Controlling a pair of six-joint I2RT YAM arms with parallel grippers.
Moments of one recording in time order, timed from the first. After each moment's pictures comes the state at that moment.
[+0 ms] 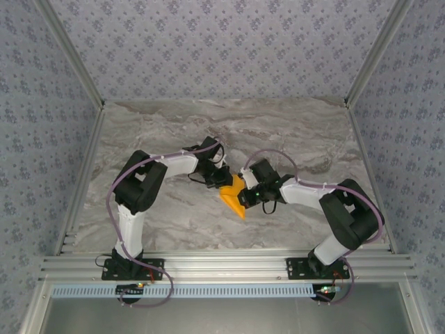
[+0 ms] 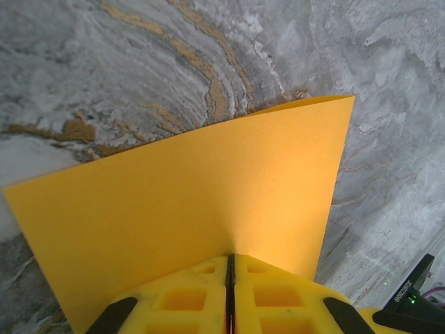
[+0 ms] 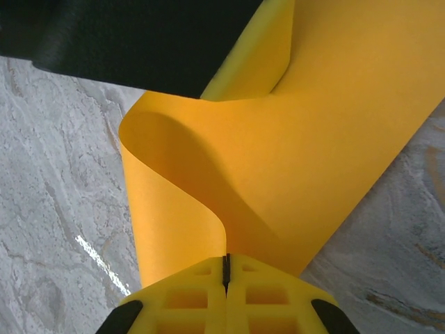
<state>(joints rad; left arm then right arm) -0.64 2.05 1.28 -0.40 0.58 -0.64 0.62 1.57 0.72 -0.18 -0.36 0.22</state>
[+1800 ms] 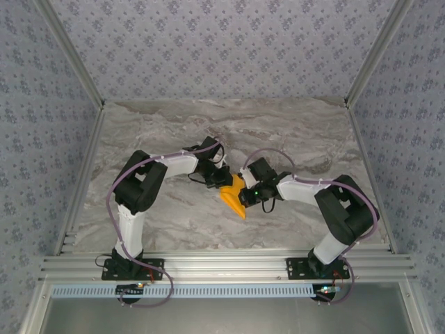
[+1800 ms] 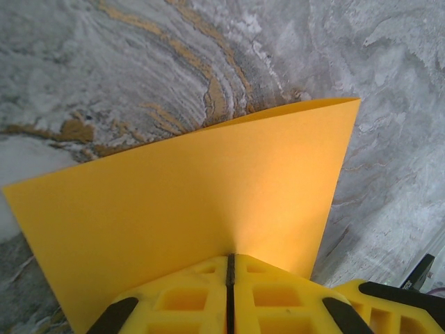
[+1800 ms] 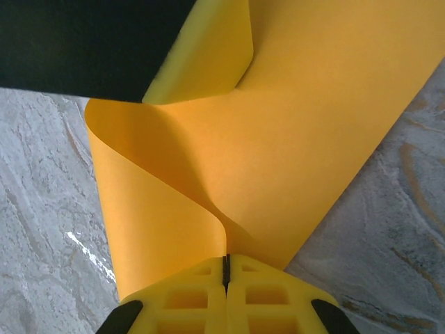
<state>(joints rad) -0.64 2.05 1.28 -0.40 0.58 -0.64 0.62 1.63 0.77 -0.24 -0.33 0.22</state>
